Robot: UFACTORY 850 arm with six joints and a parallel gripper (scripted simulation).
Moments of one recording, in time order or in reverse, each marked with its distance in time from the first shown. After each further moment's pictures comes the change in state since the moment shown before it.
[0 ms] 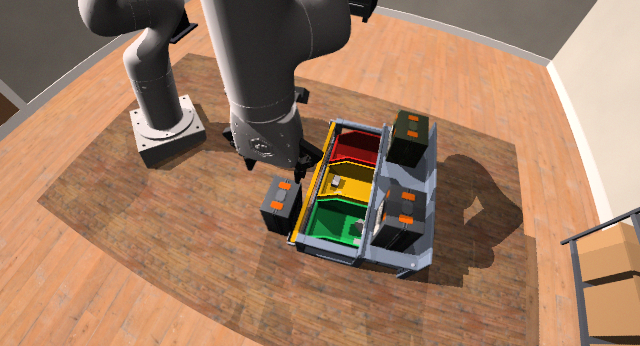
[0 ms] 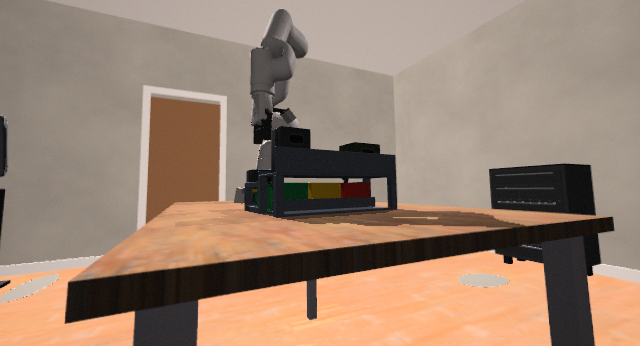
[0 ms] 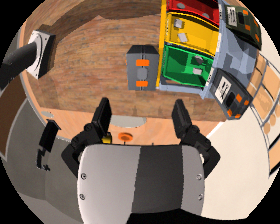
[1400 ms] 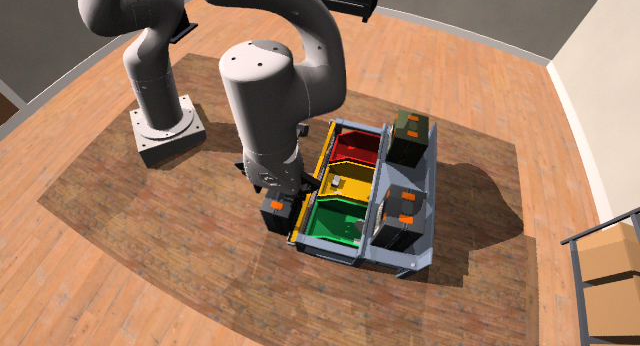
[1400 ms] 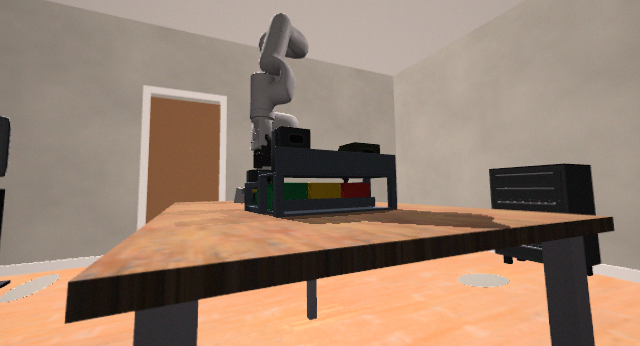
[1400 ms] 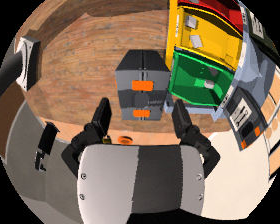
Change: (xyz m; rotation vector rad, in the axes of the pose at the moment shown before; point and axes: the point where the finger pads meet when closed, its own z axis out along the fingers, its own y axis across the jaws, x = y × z) arm 0.000 0.000 0.088 -0.001 0.000 0.000
